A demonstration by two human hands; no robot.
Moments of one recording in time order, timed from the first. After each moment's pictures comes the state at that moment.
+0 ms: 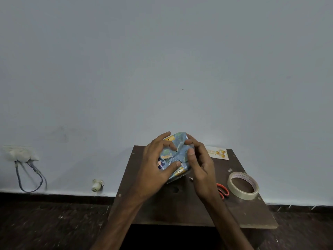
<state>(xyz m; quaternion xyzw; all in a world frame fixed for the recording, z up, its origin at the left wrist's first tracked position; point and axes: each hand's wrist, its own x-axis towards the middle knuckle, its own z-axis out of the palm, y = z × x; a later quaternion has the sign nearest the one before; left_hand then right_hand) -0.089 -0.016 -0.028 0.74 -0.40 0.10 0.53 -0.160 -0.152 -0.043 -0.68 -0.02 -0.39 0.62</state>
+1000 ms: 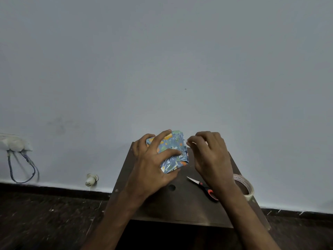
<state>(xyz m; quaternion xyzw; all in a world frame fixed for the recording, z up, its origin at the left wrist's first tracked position) -0.084 -0.013 -0.036 0.80 -0.42 0.27 0.34 -0.163 -0.181 -0.011 -0.85 -0.03 -0.53 -0.02</state>
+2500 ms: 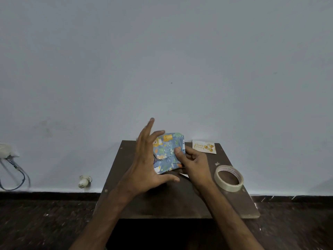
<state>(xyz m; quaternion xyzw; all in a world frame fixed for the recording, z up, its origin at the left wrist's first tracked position) -0.076 -0.032 -0.052 0.71 -0.50 0.18 0.47 -0.166 -0.178 -0.052 -0.63 0.12 -0.24 0.73</state>
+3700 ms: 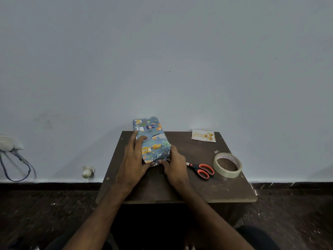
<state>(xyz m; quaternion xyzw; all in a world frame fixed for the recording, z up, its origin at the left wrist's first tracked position) -0.039 -0.020 -0.125 0.83 -0.38 0.17 0.37 -0.130 -0.157 -0.124 -0.81 0.18 -0.24 0.50</state>
